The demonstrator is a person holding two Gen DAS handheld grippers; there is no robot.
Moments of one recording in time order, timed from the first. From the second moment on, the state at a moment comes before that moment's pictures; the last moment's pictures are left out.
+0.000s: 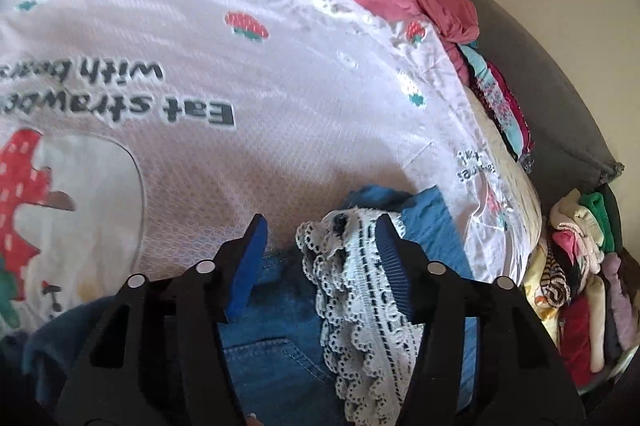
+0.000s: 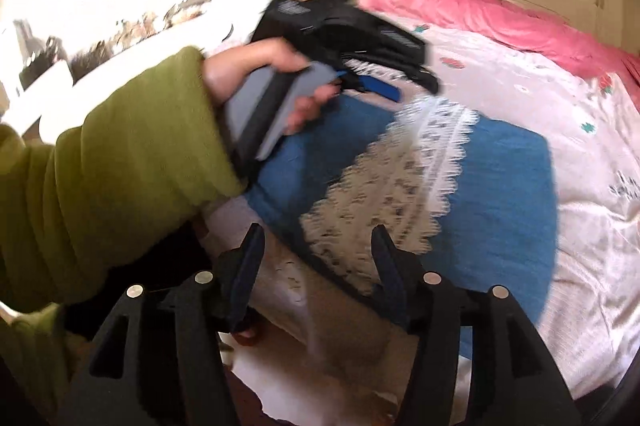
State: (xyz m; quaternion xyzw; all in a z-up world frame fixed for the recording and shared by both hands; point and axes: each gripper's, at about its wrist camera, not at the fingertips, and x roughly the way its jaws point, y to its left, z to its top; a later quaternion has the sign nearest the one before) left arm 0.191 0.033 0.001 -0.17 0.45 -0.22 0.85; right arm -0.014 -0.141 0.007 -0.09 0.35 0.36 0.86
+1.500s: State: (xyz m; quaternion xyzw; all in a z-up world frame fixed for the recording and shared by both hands) left arm 0.027 -0.017 -0.025 -0.11 0.50 -0.21 0.84; right arm 0.019 -0.229 -0.004 -0.05 0.36 0.25 0.90
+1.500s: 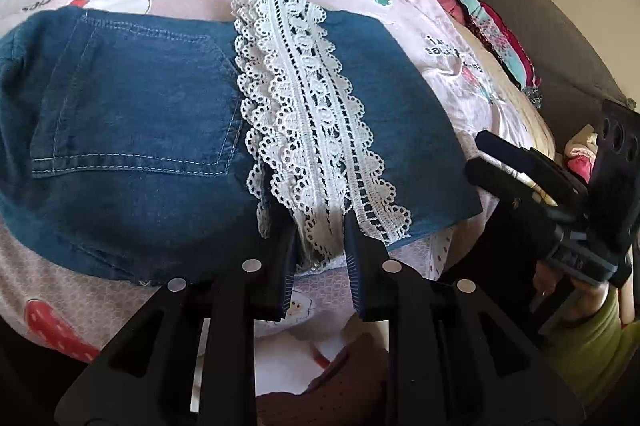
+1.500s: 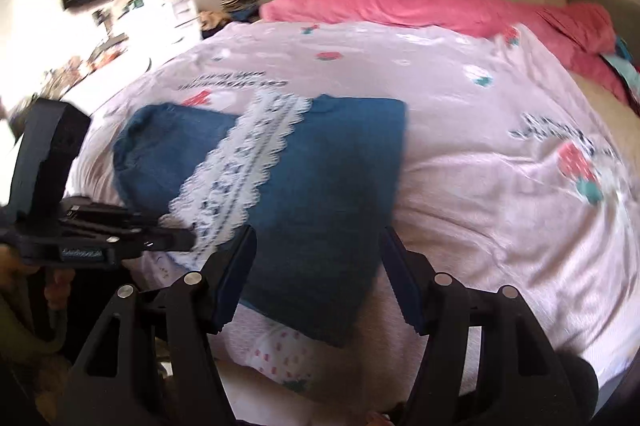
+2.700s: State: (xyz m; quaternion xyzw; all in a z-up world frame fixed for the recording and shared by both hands) left arm 0.012 0.006 0.011 -0.09 0.45 -0.17 0.87; right arm 0.026 -0.246 -0.016 -0.01 0.39 0.20 0.90
